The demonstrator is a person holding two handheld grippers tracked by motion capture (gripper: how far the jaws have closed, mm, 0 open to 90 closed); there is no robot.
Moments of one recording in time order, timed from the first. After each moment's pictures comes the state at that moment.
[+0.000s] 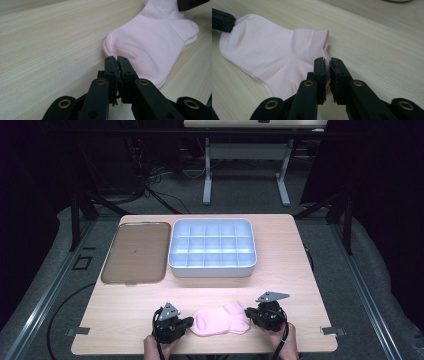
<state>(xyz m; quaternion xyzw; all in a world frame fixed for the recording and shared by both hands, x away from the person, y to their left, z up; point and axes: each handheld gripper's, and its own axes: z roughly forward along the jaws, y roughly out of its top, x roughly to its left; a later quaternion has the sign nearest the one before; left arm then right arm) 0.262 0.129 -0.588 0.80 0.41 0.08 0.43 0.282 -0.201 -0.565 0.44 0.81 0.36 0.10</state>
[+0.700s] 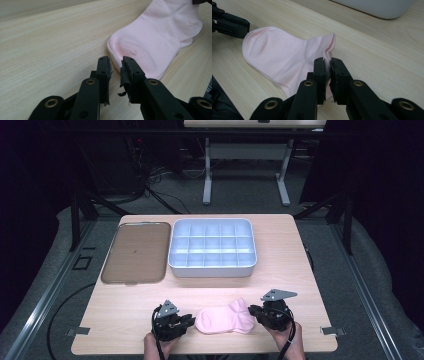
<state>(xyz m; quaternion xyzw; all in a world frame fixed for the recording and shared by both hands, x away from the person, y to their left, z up) 0.265 0.132 -0.584 0.79 0.41 0.06 0.44 0.273 -0.206 -0.535 0.44 0.81 0.37 0.11</state>
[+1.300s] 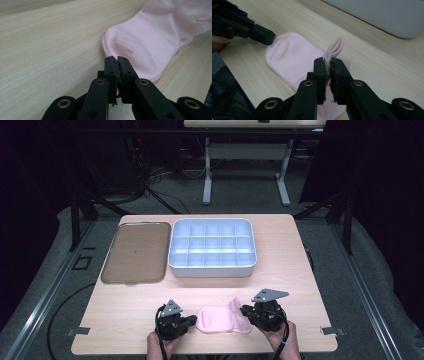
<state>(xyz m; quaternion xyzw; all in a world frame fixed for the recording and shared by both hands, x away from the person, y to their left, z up) 0.270 0.125 -0.589 0.80 0.41 0.06 0.43 0.265 -0.181 -0.515 0.39 0.83 0.37 0.12</state>
